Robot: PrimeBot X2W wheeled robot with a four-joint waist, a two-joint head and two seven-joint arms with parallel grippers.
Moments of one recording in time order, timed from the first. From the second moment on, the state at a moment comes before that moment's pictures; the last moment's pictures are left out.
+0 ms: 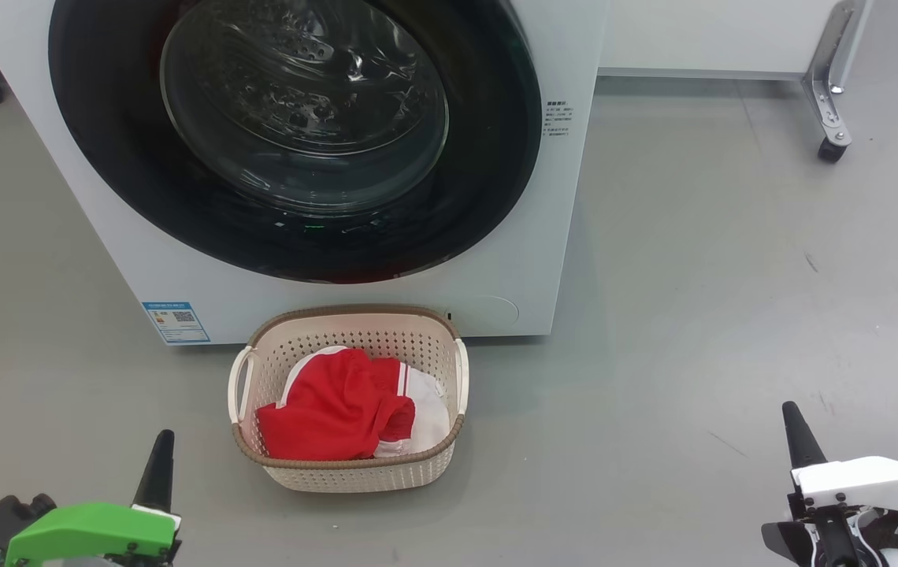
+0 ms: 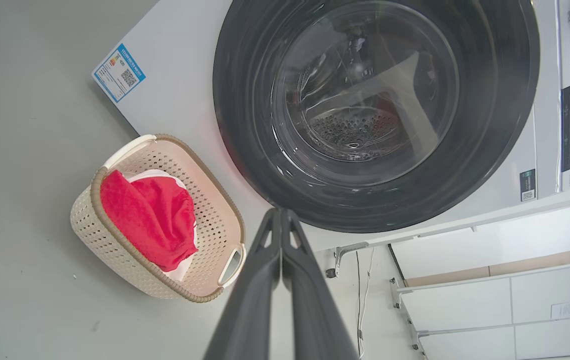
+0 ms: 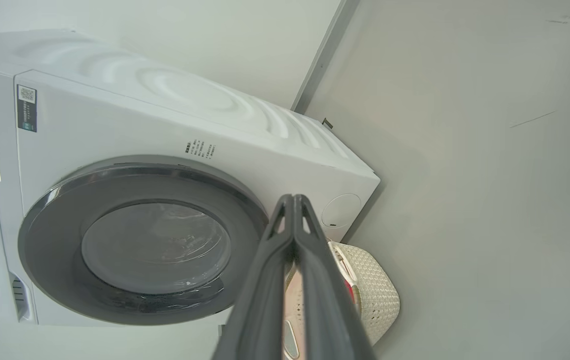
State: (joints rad) left arm -0.01 0.05 -0.01 0.27 -1.29 -0.09 0.05; right arm 0.00 -0.06 0.00 0.28 1.33 0.08 -0.02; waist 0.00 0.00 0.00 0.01
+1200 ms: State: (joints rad) left arm -0.06 0.04 0.08 0.28 -1.60 -0.12 0.11; right arm -0.05 -0.08 -0.07 0.28 1.66 0.12 0.06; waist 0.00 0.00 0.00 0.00
